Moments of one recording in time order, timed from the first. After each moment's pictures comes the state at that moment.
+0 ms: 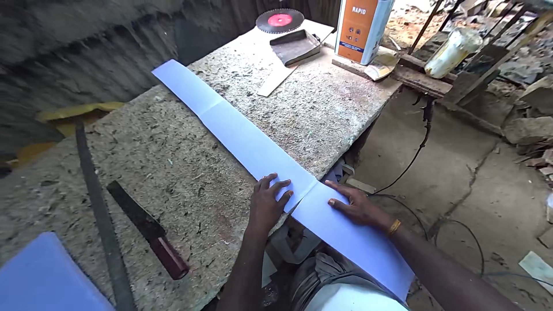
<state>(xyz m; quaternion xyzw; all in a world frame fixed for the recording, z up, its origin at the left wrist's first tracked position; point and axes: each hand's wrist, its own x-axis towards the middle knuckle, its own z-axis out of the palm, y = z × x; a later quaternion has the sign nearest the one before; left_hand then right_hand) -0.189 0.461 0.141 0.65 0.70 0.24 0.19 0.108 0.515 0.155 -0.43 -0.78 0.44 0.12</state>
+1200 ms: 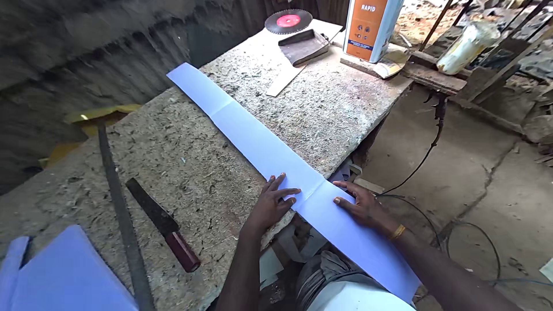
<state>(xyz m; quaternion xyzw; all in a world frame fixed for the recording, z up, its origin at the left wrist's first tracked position) -0.216 0.453 0.145 0.69 0.62 0.22 0.30 0.098 0.503 0.151 -0.47 -0.73 0.46 0.19</state>
